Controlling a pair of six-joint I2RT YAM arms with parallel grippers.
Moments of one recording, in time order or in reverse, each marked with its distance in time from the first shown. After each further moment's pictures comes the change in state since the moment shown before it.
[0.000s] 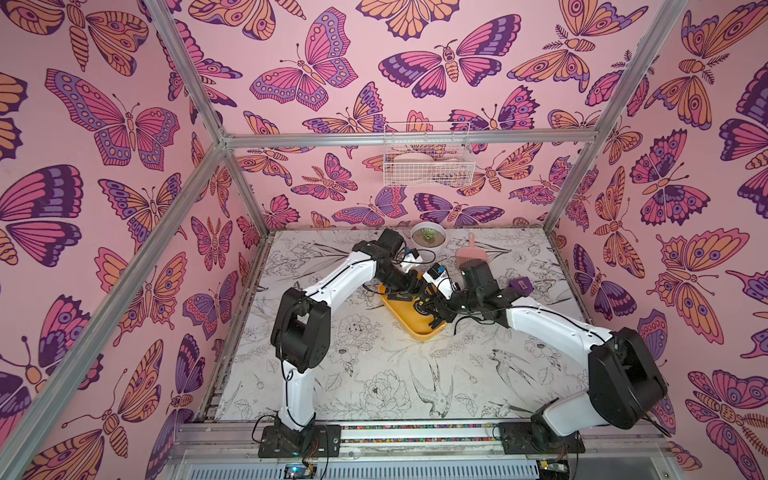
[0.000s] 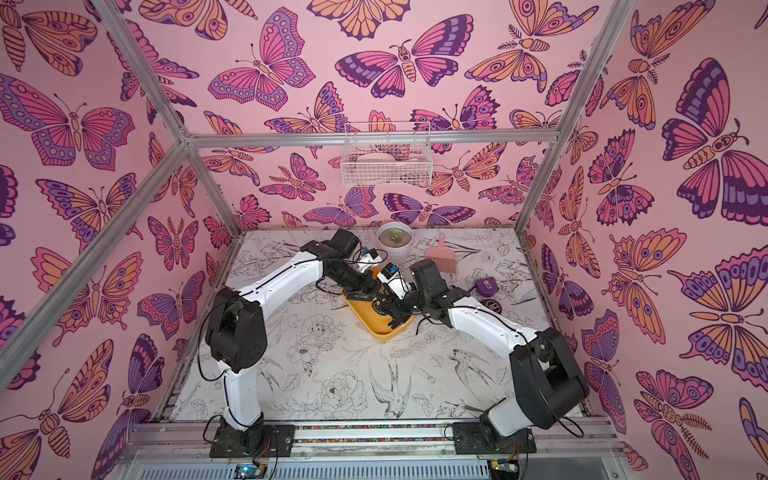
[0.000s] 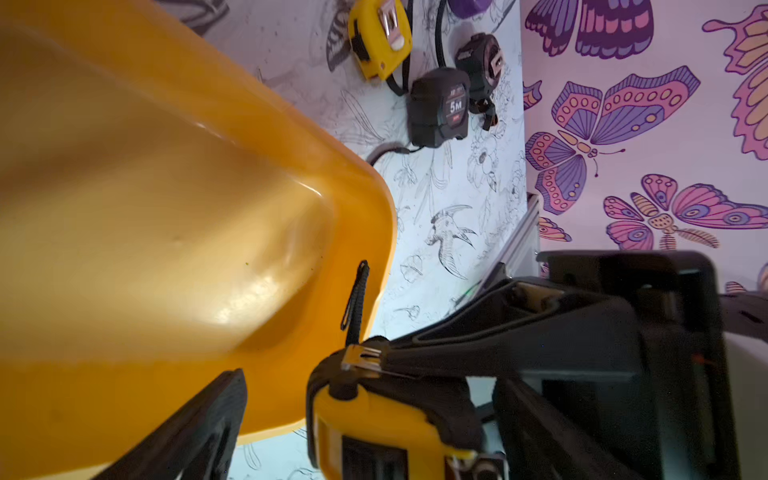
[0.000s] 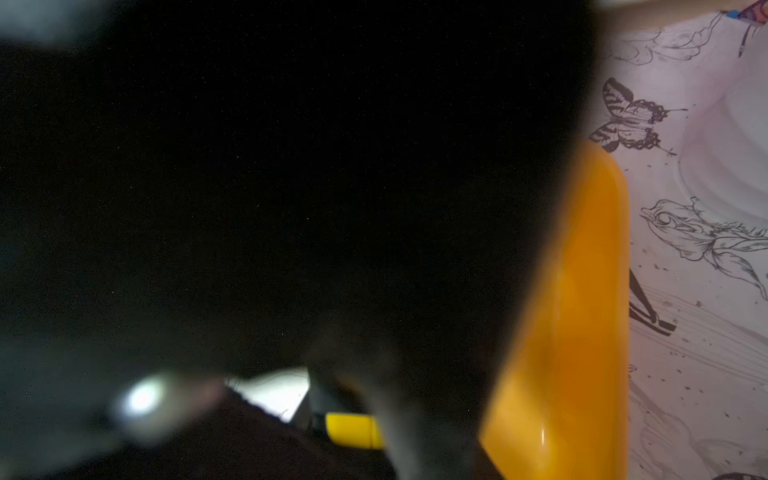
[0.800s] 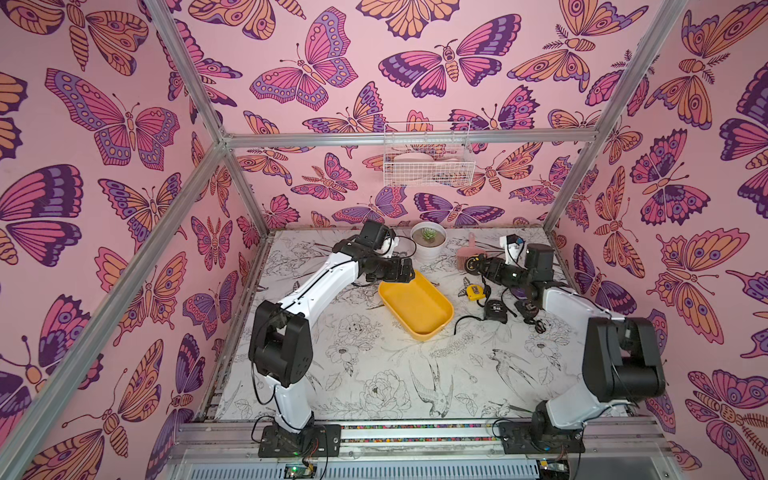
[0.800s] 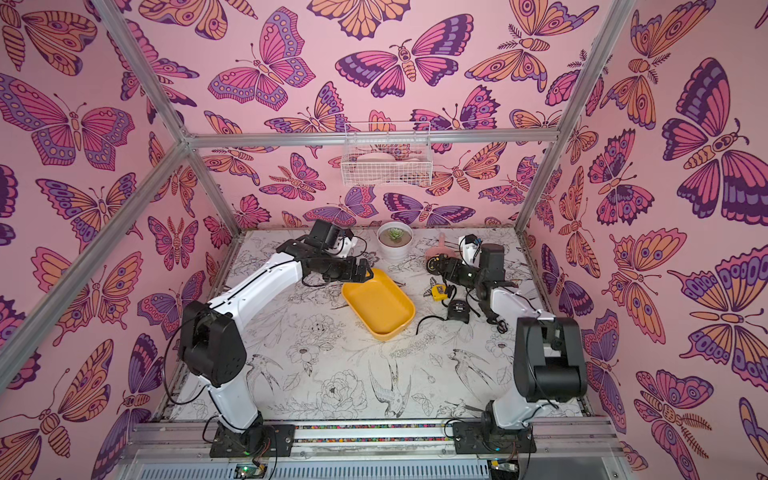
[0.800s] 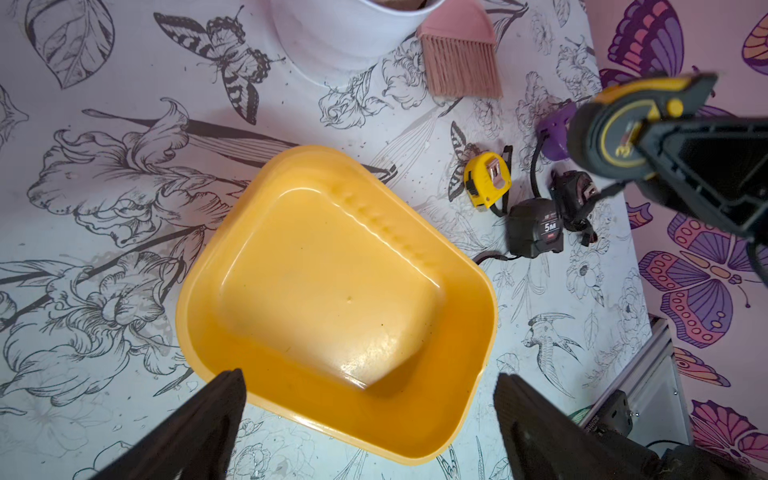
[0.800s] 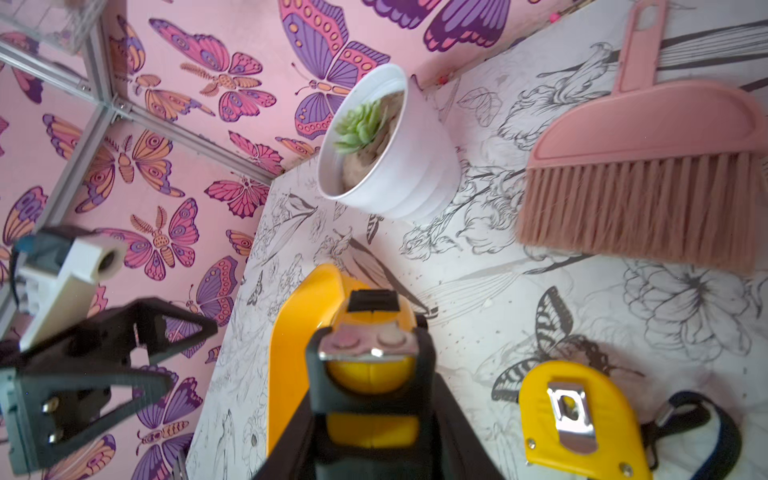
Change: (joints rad) left arm 0.051 -0.162 -0.114 0.145 -0.378 -0.026; right arm -0.543 0.170 0.014 0.345 -0.227 0.644
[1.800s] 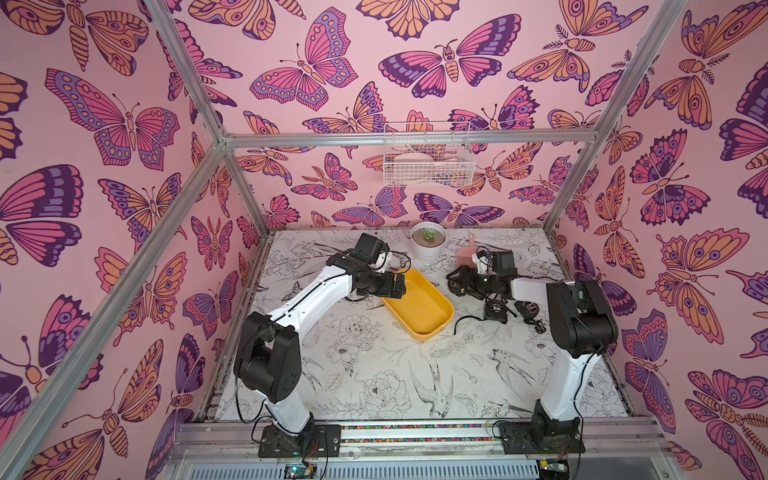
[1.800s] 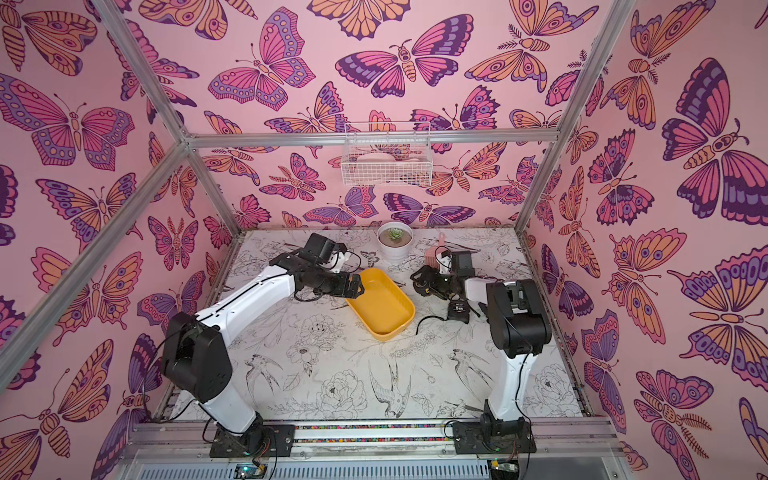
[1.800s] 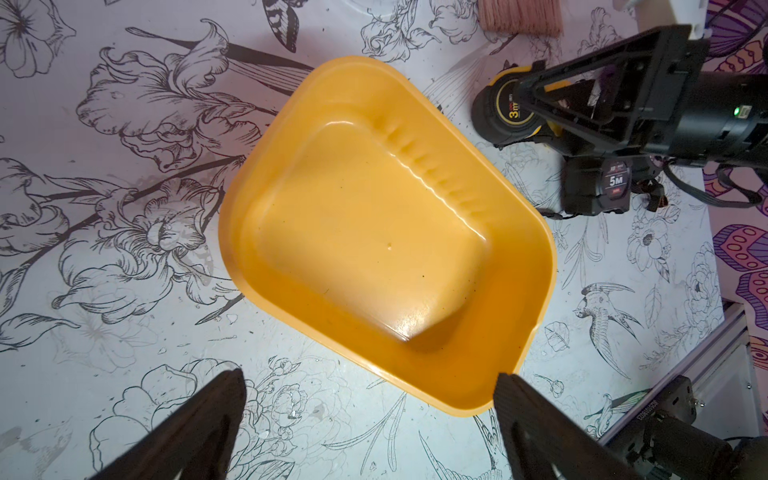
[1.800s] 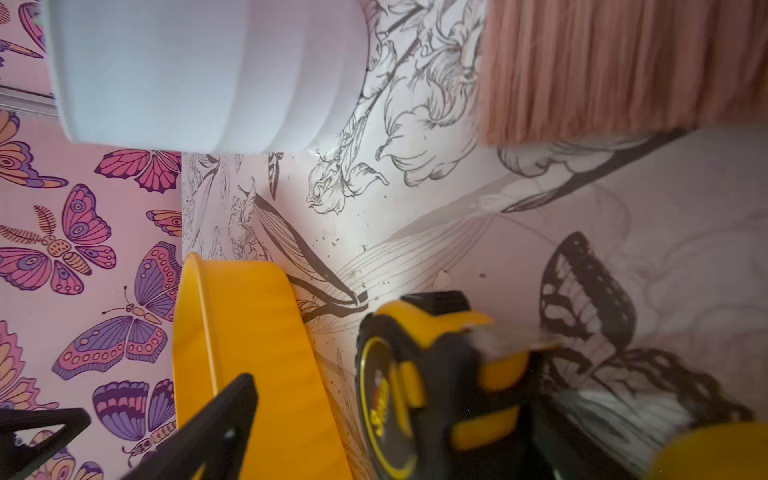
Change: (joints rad) left arm -0.003 -0.126 -0.174 0.011 -0.076 0.029; right arm 0.142 0.275 0.116 -0.119 0.127 0.034
